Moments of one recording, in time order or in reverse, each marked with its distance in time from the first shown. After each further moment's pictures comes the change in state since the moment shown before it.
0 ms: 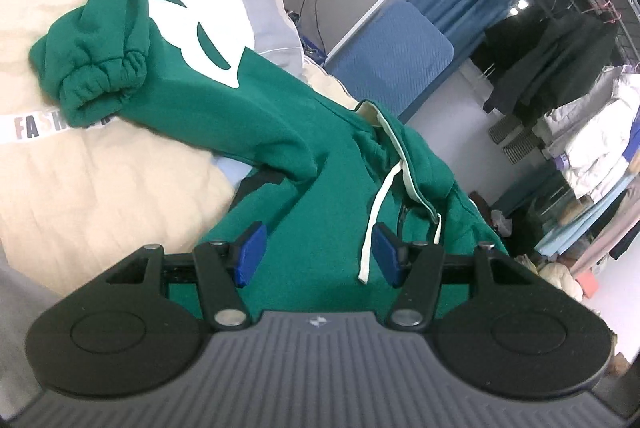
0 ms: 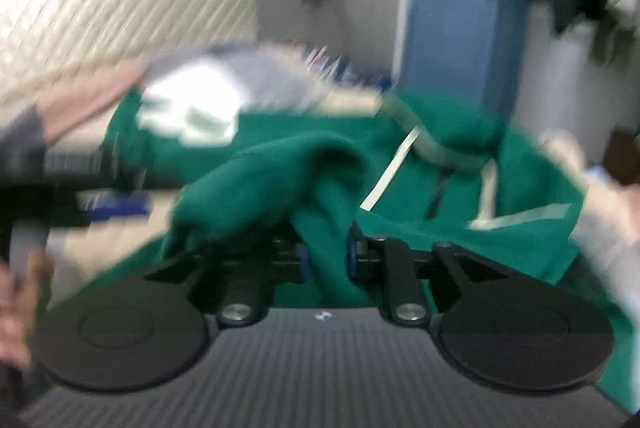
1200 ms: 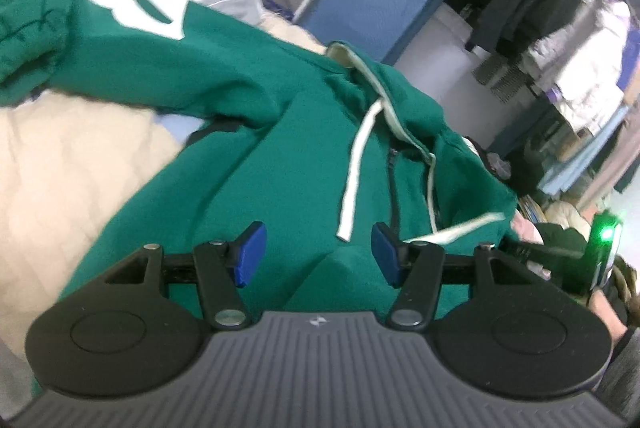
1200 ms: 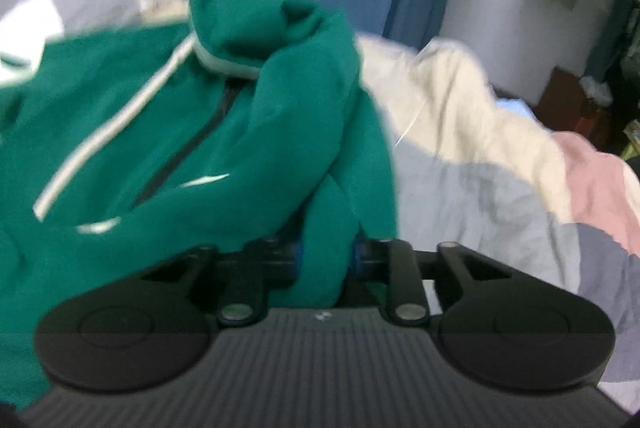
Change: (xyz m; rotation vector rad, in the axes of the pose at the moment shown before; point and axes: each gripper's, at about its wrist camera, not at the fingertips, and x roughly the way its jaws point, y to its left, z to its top) left arm 0.059 -0.031 -0.037 0.163 0.100 -0.033; right arm 0.078 -0.186 -0.018 0.050 0.166 -0.251
